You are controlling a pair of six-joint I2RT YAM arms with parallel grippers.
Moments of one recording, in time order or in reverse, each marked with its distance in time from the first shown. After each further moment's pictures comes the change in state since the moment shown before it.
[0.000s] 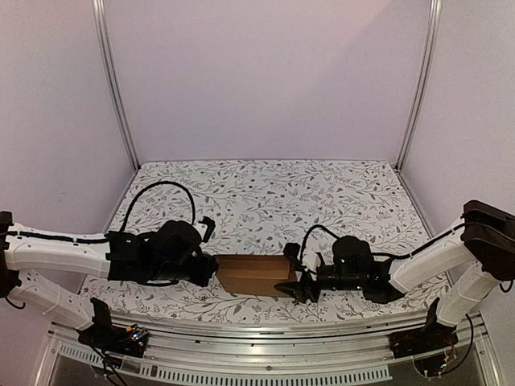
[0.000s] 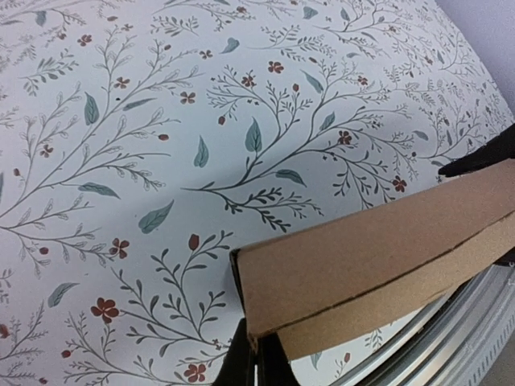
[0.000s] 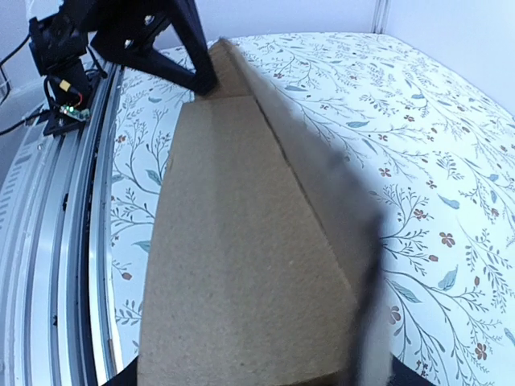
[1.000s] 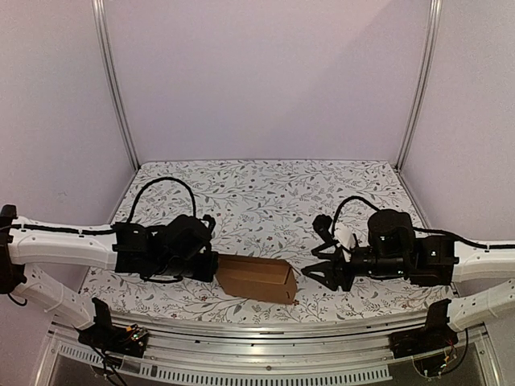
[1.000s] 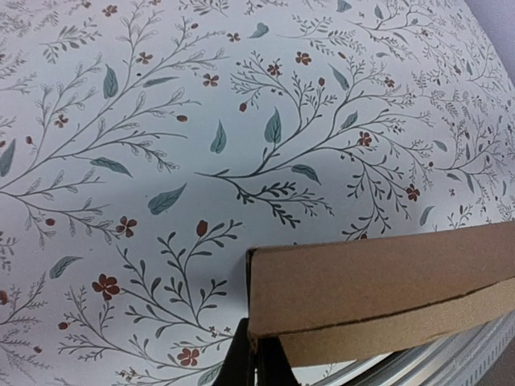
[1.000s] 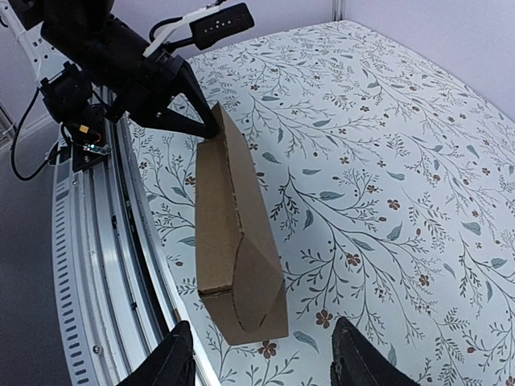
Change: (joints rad) left arm -0.012 0.065 0.111 -0.151 -0.031 -0.126; right arm 0.044 -0.583 0.153 -0.808 0.136 0.151
